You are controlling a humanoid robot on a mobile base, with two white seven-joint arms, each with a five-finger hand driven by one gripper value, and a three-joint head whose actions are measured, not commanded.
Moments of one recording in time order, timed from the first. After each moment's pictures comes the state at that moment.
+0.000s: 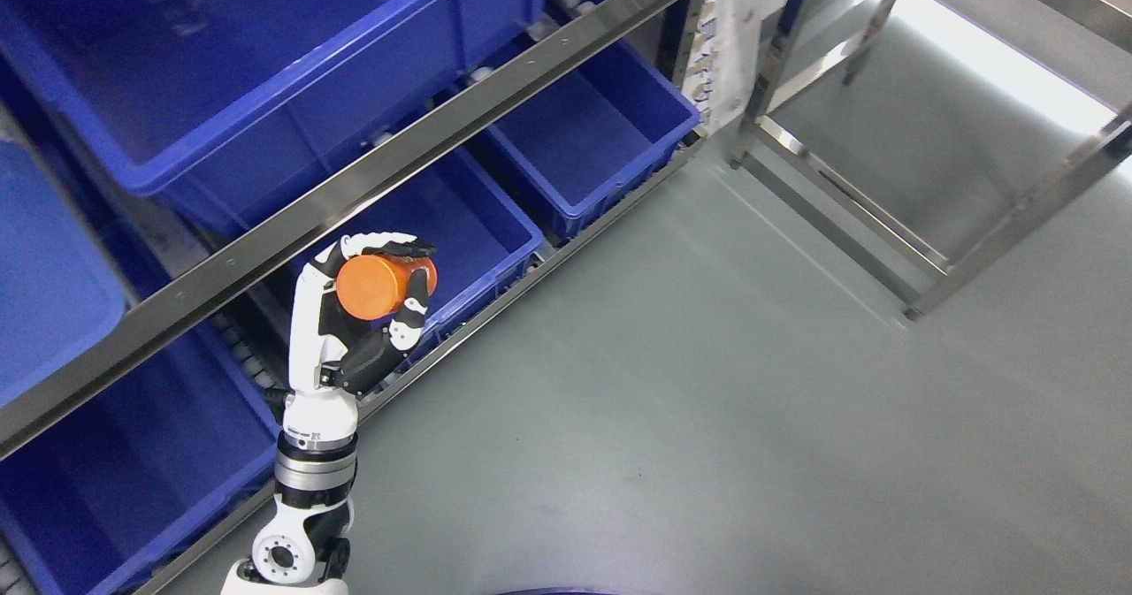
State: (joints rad) left arm 0.14 0.00 -0.09 -1.70 0.17 -0.79 -0.20; right arm 0.00 0.00 0.00 0.00 0.00 -0.02 -0.06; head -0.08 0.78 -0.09
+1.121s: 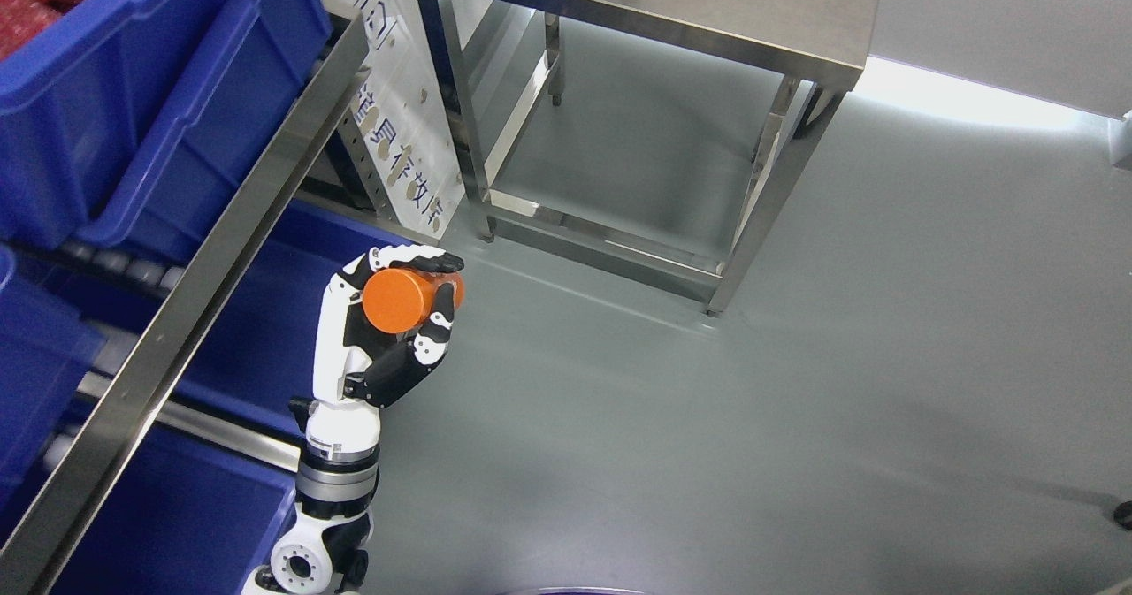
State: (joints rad) left arm 0.15 0.00 -0.16 -1.72 0.19 -0.79 -0.19; right arm 0.00 0.00 0.00 0.00 0.00 -0.02 -0.06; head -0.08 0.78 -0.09
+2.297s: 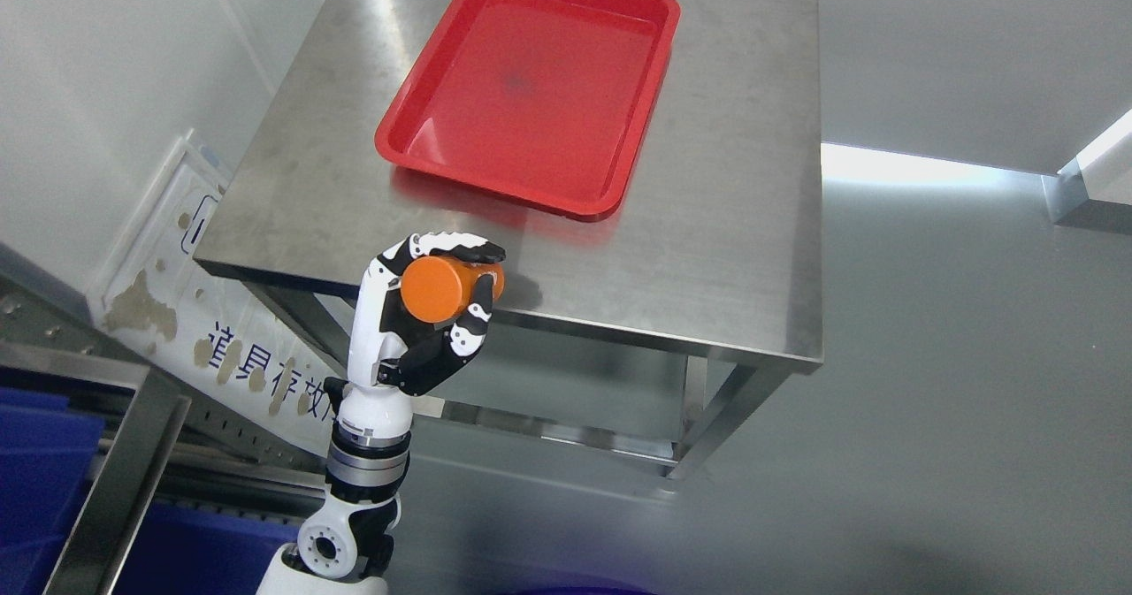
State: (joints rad) left arm 0.09 0.00 -0.24 -1.72 0.20 -0.76 -0.19; right arm 0.00 0.00 0.00 0.00 0.00 -0.02 -0.06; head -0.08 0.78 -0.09
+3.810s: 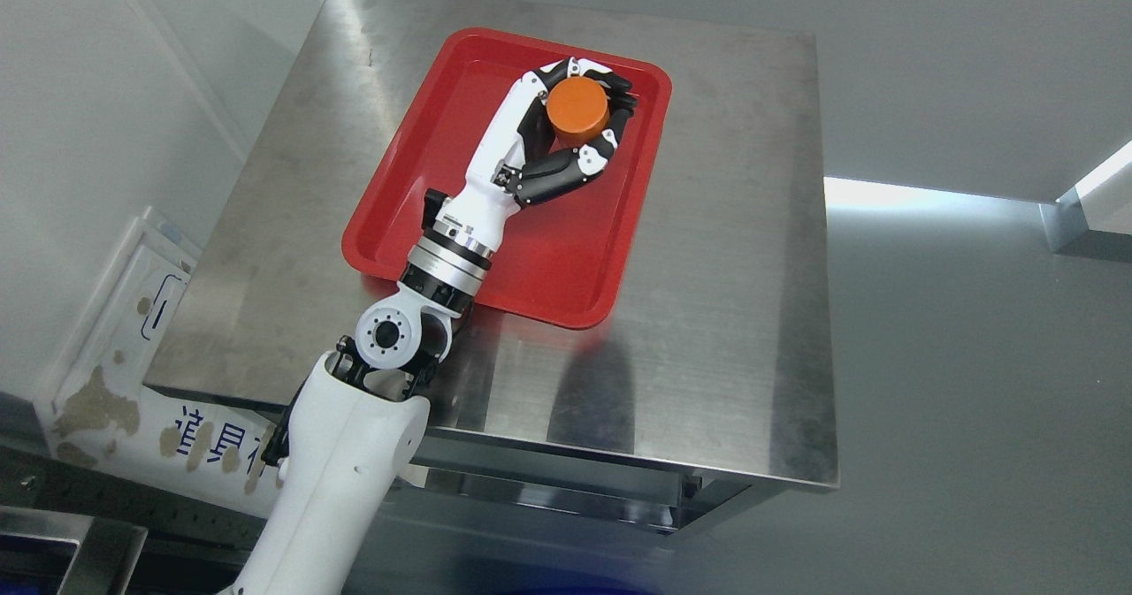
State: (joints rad) left arm -0.39 0.00 -0.36 -1.59 0.17 -0.11 -0.15; right arm 0.00 0.00 0.00 0.00 0.00 -0.02 -0.06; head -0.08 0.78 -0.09
